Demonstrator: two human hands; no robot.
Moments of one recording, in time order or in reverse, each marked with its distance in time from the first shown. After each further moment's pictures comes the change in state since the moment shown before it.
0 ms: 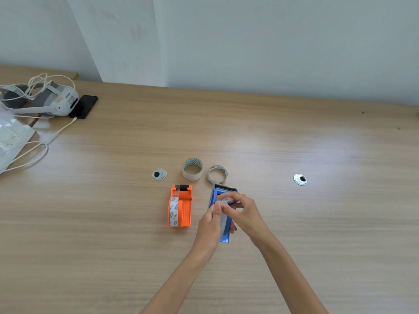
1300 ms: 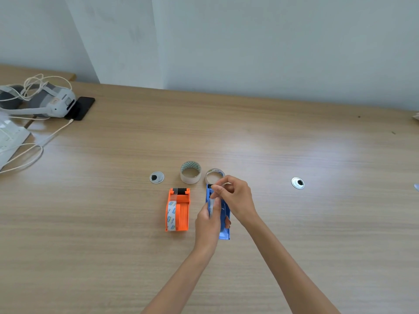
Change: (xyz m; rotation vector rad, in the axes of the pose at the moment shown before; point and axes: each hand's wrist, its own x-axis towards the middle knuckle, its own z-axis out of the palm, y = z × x) left_hand 0.021 -0.007 0.005 -0.069 0.161 0.001; right_hand 0.038 -0.025 0.009 -0.085 0.103 -0.100
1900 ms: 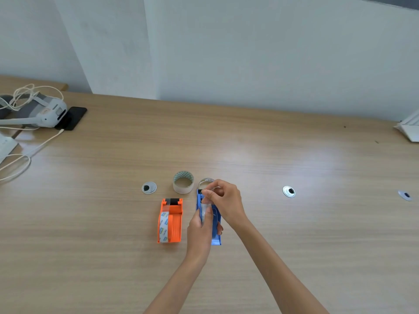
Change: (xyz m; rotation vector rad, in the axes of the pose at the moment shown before) left_hand 0.004 0.006 0.001 -0.027 0.008 0.067; right_hand 0.012 -0.011 0.001 0.009 0.015 -0.011
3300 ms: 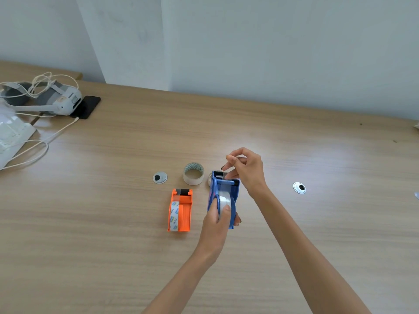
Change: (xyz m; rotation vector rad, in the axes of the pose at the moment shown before) left_hand -0.022 0.018 -0.004 0.029 -0.152 0.077; right_hand 0.036 -0.032 -0.025 0.128 0.066 0.005
